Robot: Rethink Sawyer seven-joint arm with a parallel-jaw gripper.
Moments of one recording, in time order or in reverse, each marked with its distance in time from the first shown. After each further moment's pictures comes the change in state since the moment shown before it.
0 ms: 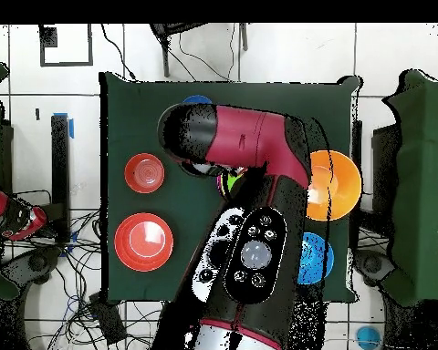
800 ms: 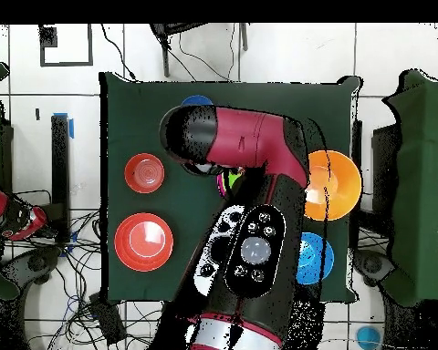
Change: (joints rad) arm -0.005 0.016 0.006 0.011 0.000 -0.064 0.000
